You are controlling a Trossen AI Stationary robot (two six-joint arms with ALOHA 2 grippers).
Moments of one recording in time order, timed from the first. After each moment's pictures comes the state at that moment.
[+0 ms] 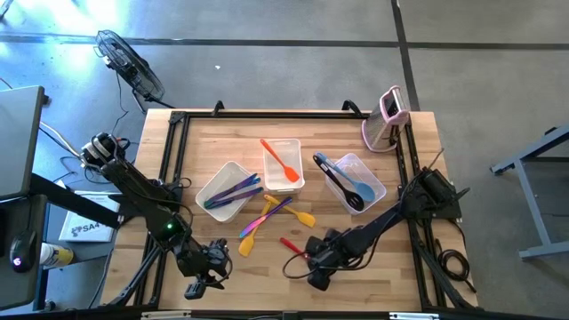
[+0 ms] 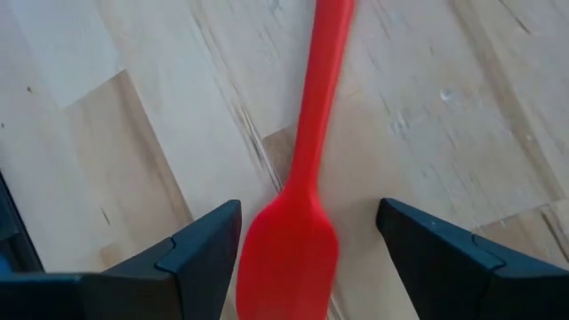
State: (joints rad) left arm -0.82 1.34 0.84 -0.18 -0.05 -0.74; right arm 0.55 2.03 1.20 -0.45 0.06 1.04
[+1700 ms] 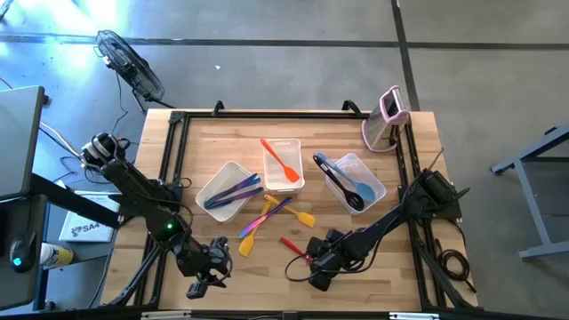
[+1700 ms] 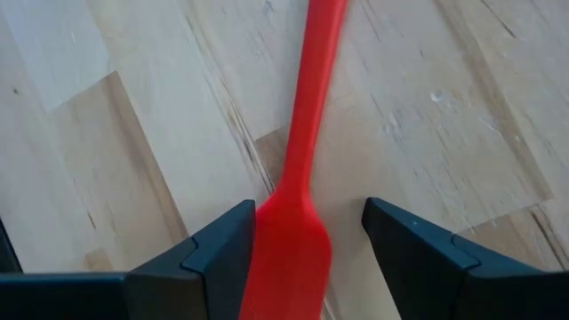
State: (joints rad) left arm -0.82 1.34 0.84 -0.17 -0.09 -0.74; right arm 0.58 2.03 1.20 -0.50 0.11 1.06
